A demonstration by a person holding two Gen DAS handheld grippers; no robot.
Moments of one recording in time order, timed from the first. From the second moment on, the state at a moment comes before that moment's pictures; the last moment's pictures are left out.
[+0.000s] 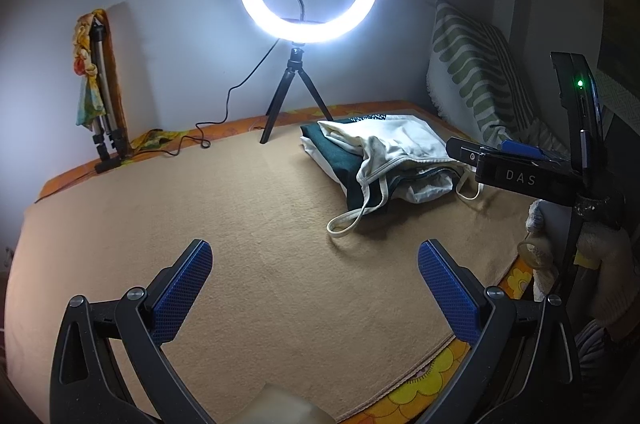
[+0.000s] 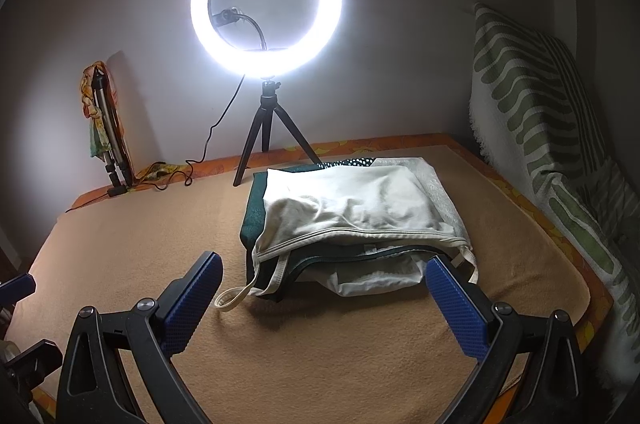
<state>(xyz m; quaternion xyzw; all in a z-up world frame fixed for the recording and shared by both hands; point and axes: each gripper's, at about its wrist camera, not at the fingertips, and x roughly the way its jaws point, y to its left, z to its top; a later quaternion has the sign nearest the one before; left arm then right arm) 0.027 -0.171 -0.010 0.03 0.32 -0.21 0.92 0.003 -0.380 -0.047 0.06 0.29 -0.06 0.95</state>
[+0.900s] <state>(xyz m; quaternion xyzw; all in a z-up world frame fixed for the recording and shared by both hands) 0.025 -0.173 -0.008 0.03 0.32 -0.21 0.92 0.002 -0.377 -0.047 0.05 0.29 -0.06 0.95</state>
